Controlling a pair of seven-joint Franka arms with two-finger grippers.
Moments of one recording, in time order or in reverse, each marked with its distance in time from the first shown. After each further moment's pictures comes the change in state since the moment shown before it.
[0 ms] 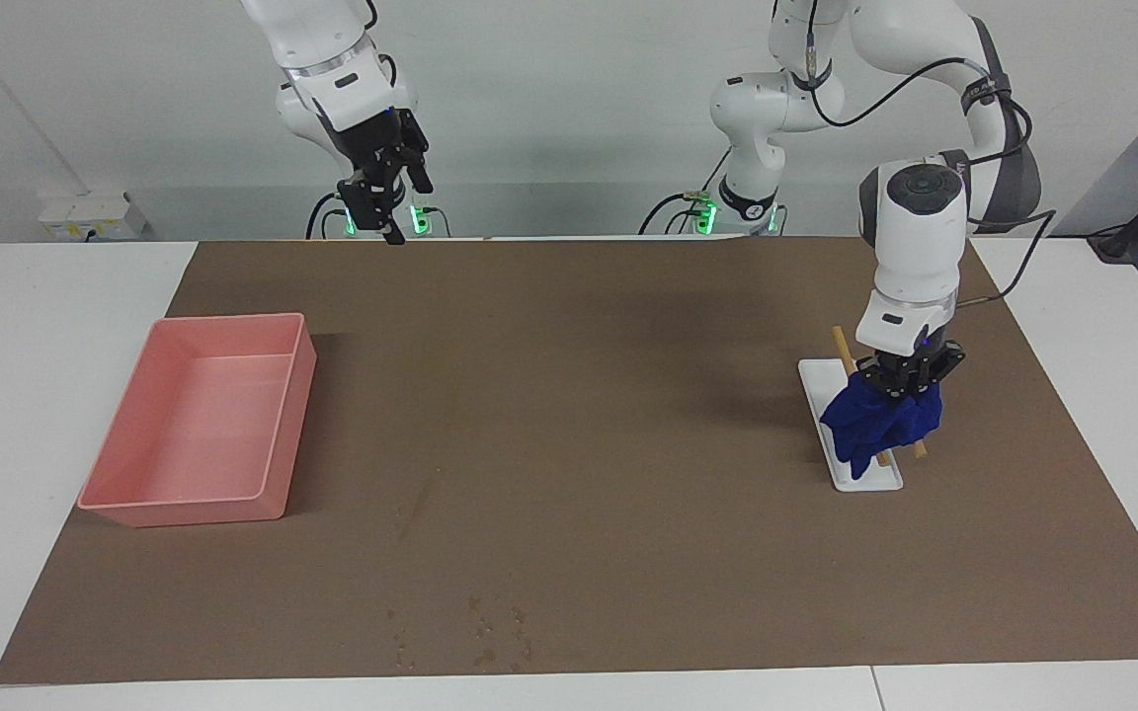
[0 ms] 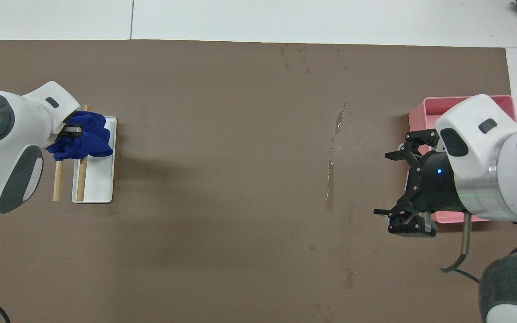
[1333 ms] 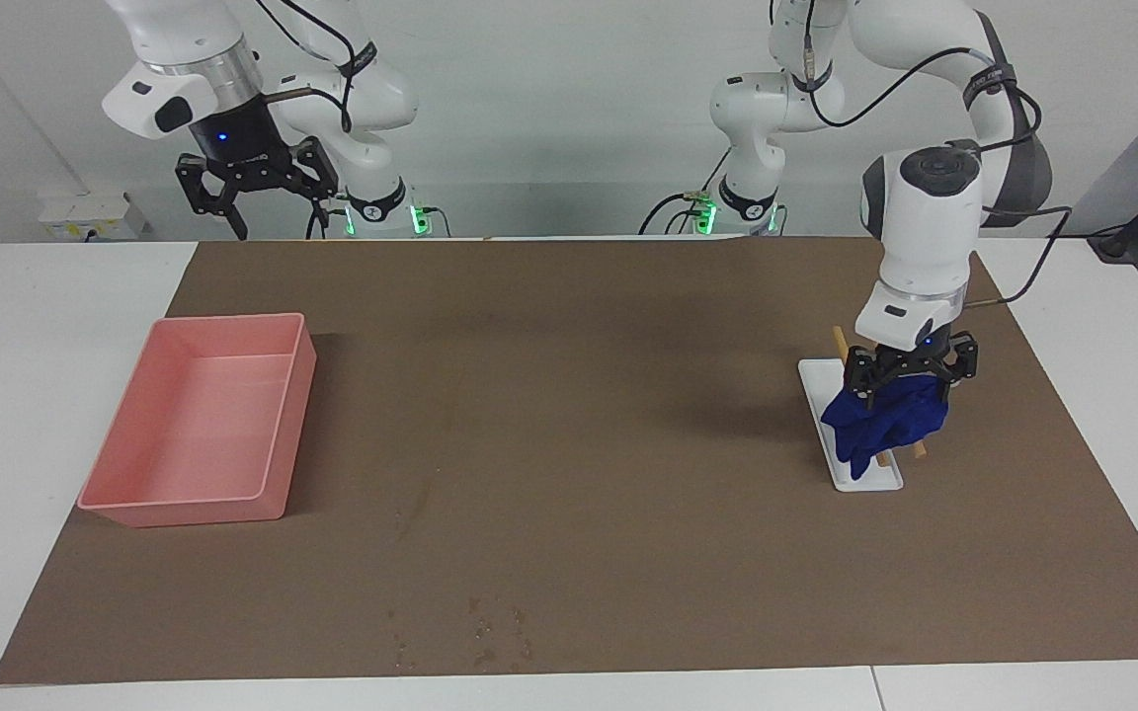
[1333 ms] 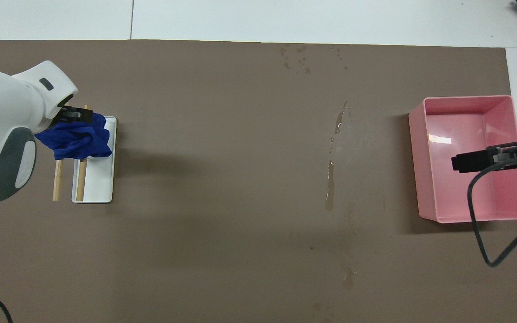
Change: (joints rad) left arm -0.014 0.035 -0.011 0.048 0.050 0.077 0.115; right arm -0.175 0.067 0.017 0.160 -0.245 -0.173 0.957
